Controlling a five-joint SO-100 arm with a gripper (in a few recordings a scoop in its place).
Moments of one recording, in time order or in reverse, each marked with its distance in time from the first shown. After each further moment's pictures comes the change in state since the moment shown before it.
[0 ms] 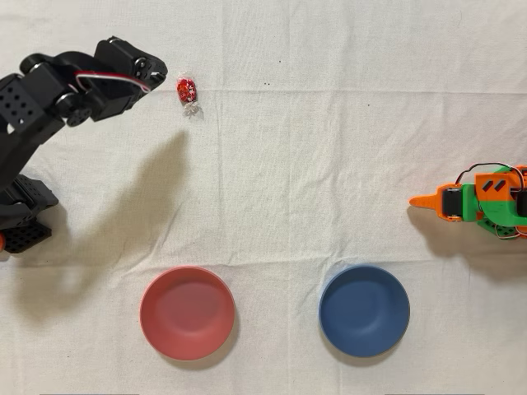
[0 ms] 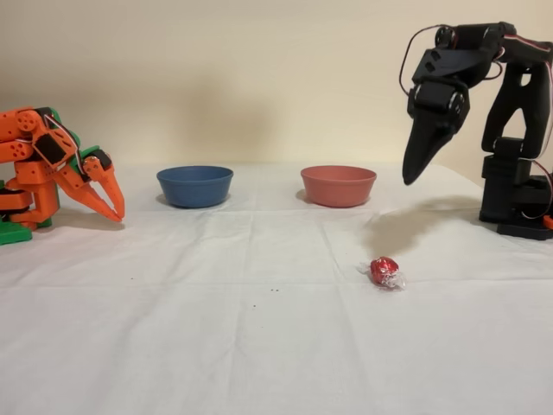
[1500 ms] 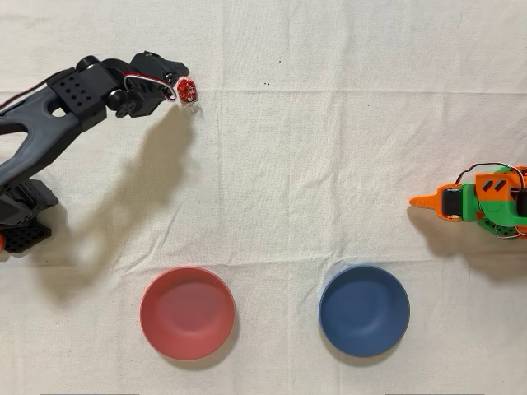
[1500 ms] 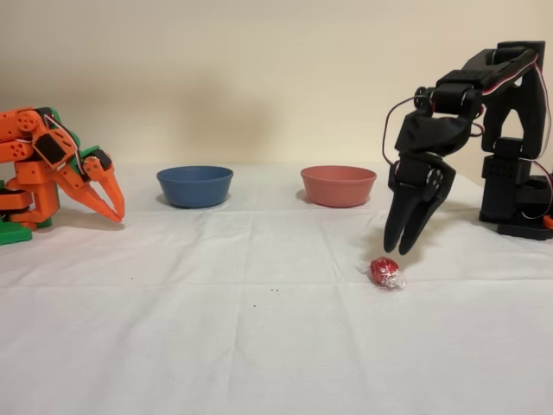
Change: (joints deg) arm 0.5 -17.3 4.7 -11.5 8.0
